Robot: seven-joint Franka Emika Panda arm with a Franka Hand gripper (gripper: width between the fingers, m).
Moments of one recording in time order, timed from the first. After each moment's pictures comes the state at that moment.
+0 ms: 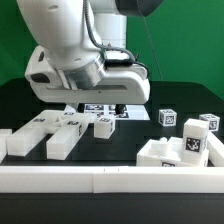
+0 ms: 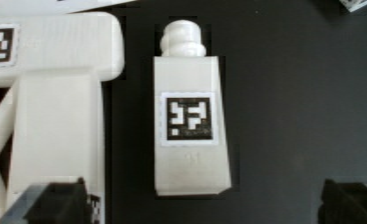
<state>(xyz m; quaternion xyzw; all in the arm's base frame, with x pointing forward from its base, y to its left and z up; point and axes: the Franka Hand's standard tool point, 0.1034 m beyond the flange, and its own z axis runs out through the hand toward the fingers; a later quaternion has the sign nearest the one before) 0.474 -0.044 0.051 -0.93 0.14 0.32 0.10</state>
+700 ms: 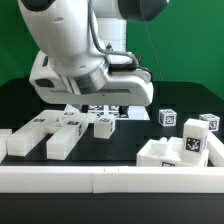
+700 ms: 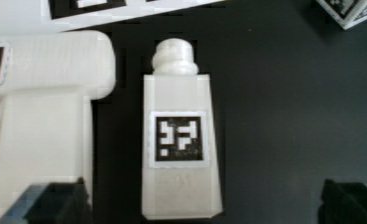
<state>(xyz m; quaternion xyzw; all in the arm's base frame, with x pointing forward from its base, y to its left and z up) 0.470 -0.037 0.046 -0.92 0.14 0.35 0.10</state>
